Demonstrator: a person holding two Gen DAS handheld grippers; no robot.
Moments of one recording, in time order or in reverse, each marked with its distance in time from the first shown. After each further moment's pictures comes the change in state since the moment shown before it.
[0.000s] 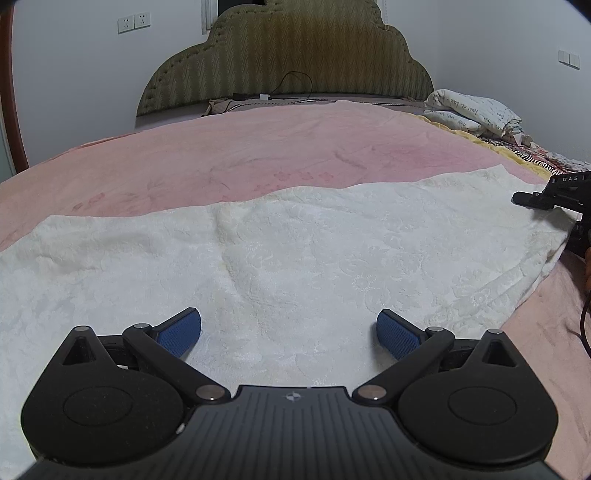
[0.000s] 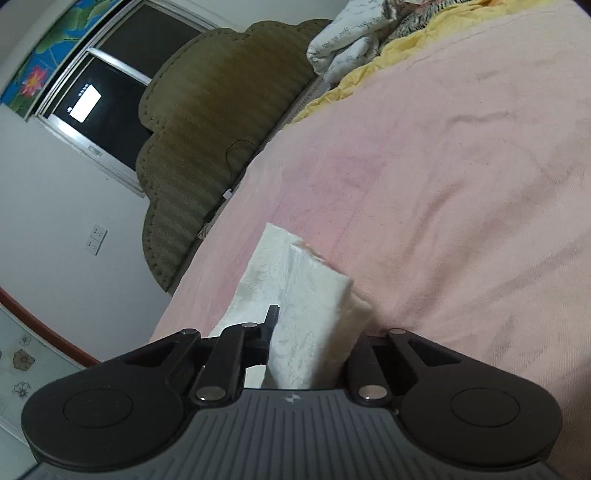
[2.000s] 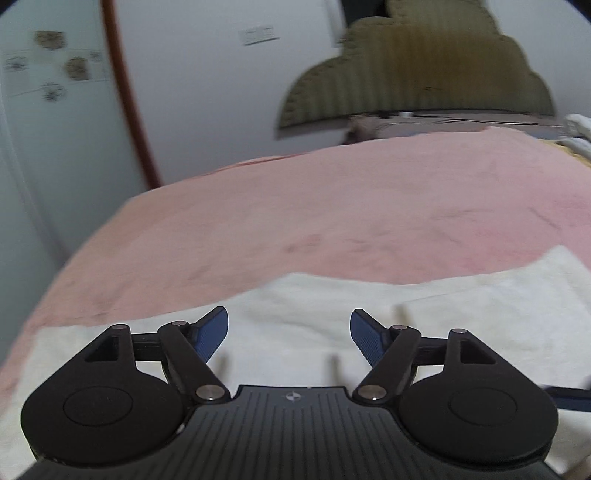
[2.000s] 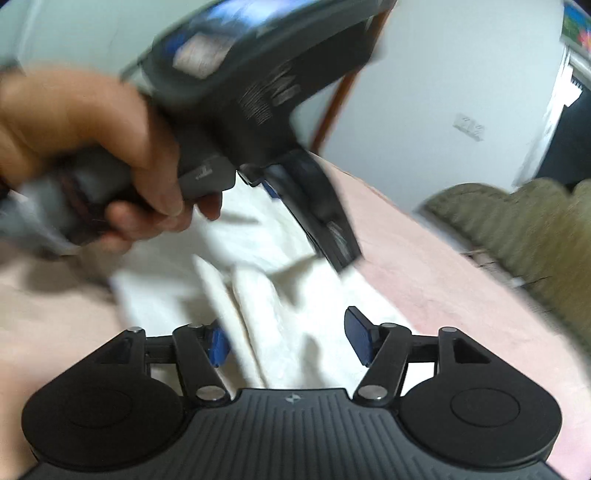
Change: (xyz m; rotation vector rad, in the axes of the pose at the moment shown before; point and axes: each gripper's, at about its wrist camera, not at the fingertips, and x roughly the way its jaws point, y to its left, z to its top) left arm -0.036 0.136 0.052 -0.090 -0.012 0.464; right arm -0.038 0.276 -0.279 -1.520 0.335 0.551
